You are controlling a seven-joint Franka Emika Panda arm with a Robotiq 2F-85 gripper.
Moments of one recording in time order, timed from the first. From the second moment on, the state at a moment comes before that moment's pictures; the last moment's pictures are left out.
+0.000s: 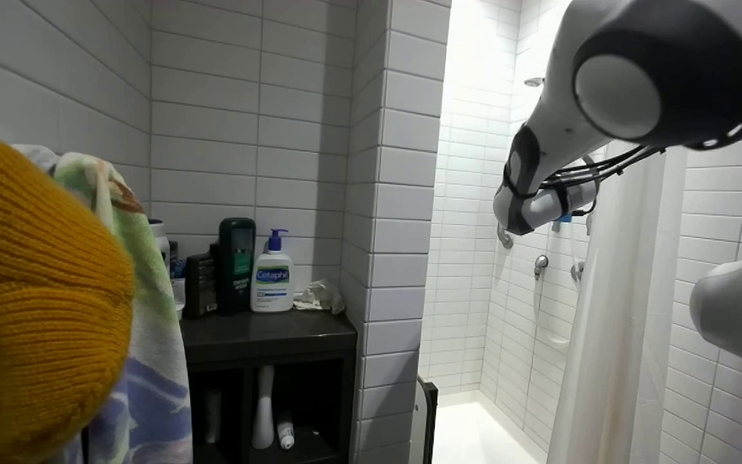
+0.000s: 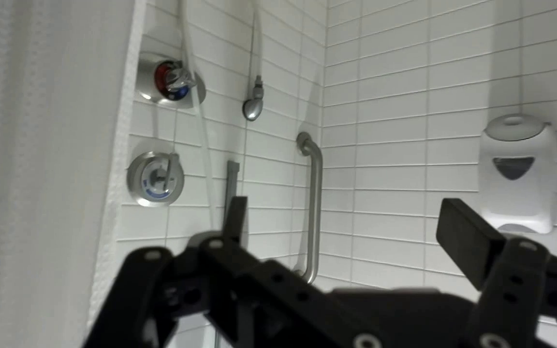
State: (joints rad) arm -1.58 -0.79 1.18 -2.51 0.20 3.14 0.55
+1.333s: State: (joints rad) arm -0.29 -0.53 0.18 -2.78 0.18 2.74 0.10
